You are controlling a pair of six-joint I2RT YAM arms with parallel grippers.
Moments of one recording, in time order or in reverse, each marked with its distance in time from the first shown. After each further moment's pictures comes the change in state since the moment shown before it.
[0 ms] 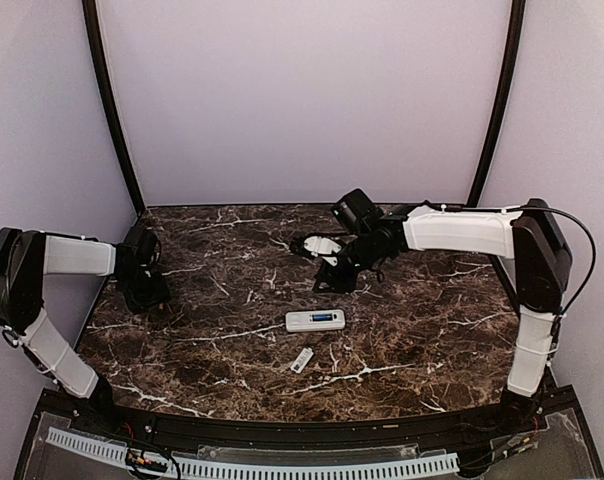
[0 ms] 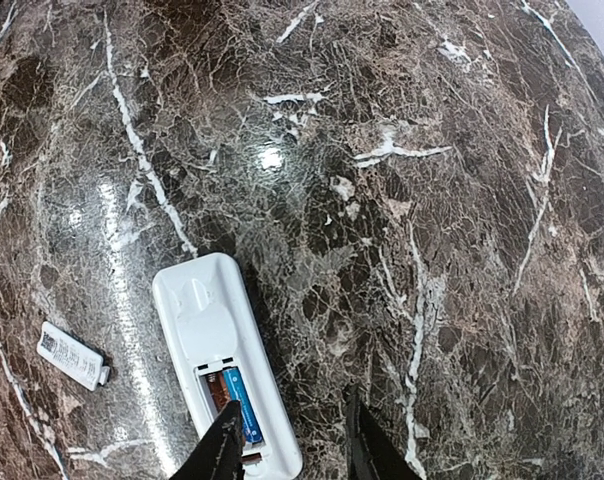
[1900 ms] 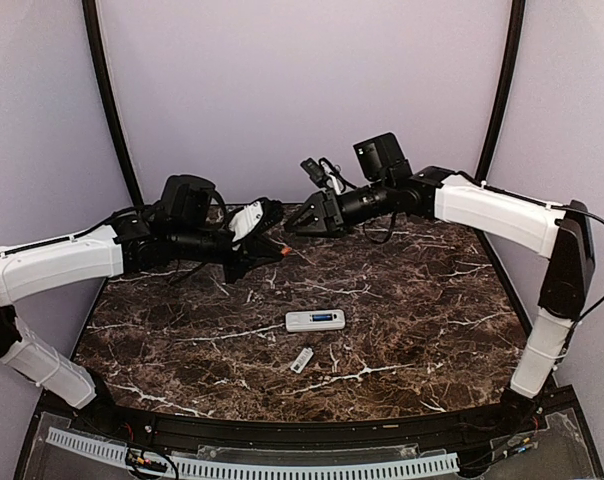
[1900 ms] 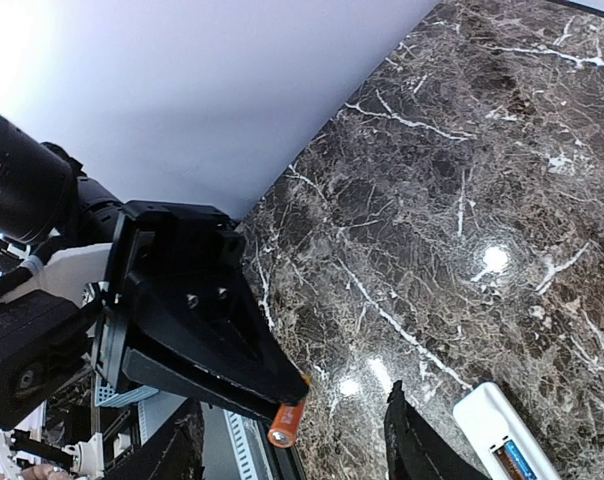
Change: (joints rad) left arm -0.637 -0.183 0.299 0.239 0.471 1.062; right arm -0.055 -0.123 0.151 0.143 -0.477 0.909
